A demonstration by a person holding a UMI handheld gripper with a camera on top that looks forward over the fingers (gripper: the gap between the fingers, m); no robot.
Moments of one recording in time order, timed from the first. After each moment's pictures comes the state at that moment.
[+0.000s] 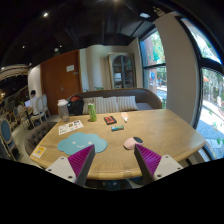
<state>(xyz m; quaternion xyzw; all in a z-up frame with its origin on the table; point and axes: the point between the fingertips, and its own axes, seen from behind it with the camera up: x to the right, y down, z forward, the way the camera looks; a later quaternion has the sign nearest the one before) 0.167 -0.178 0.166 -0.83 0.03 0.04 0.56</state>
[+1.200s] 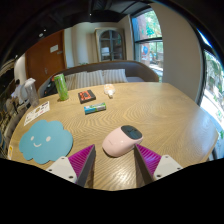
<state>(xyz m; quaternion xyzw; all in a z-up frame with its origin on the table) 0.234 -0.008 -0.010 -0.89 0.07 0.01 0.45</state>
